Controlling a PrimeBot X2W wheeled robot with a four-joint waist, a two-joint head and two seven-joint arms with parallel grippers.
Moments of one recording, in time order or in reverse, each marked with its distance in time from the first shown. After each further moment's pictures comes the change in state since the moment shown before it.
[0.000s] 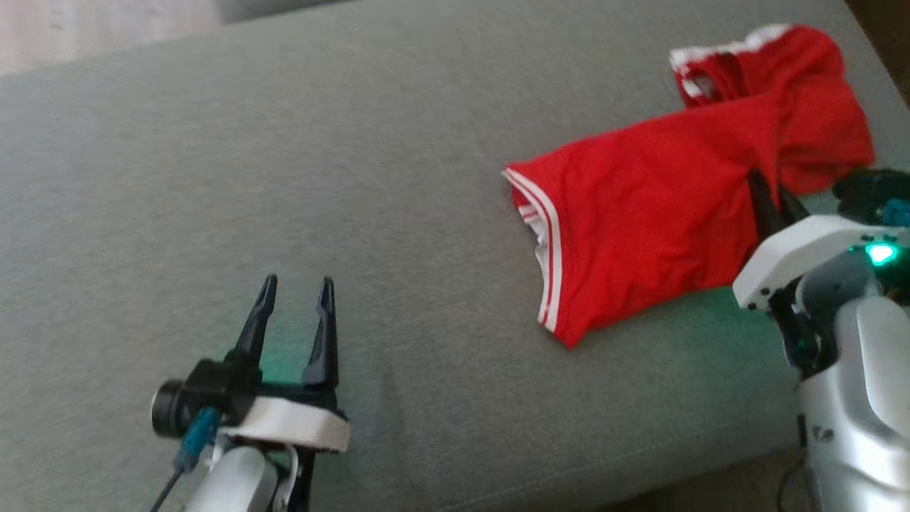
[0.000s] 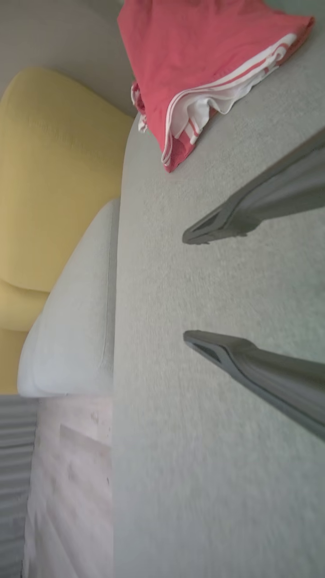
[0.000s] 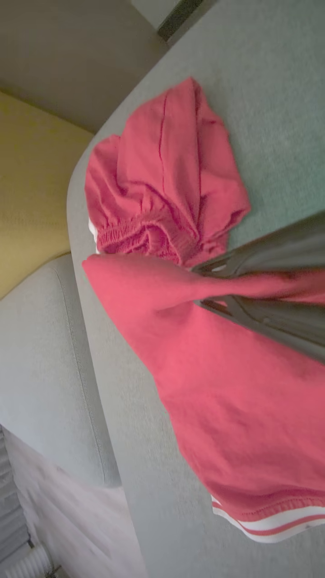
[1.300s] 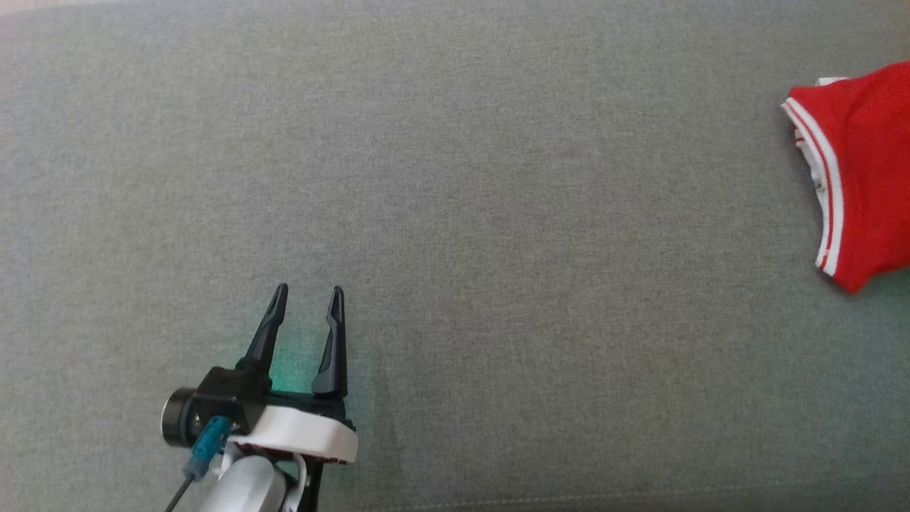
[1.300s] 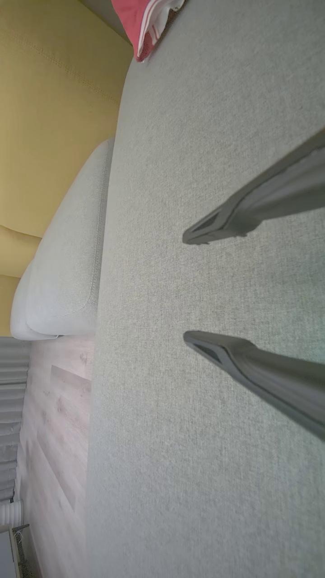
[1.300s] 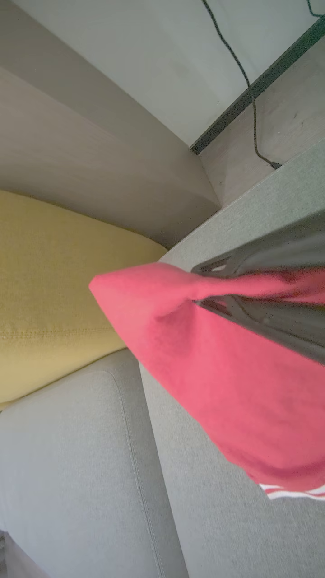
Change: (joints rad) left arm -0.004 -0.010 -0.022 0.011 0.004 0.000 0.002; right arm -0.260 -0.298 -0.373 0.210 -0.137 0.000 0.090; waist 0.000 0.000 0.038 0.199
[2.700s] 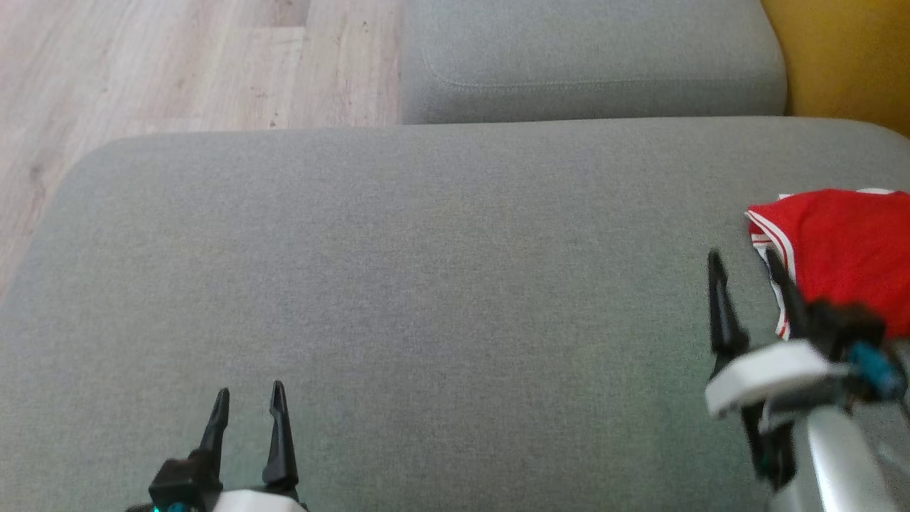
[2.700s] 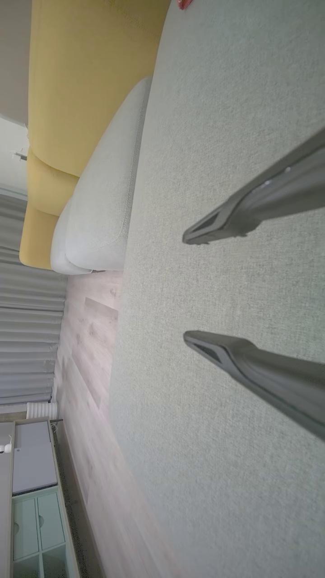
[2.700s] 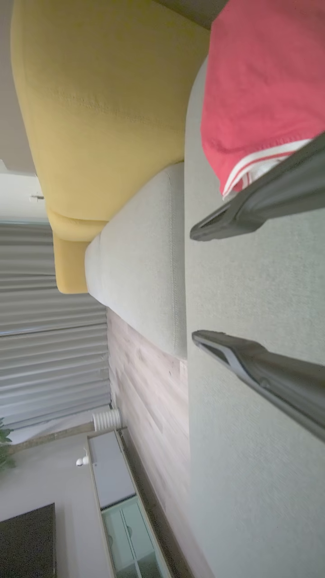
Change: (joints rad) left arm 0.214 0.051 0.064 -0.021 -0.068 0.094 0.004; right arm 0.494 0.347 0.411 -0.272 0.038 0.000 -0.447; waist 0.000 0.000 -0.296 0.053
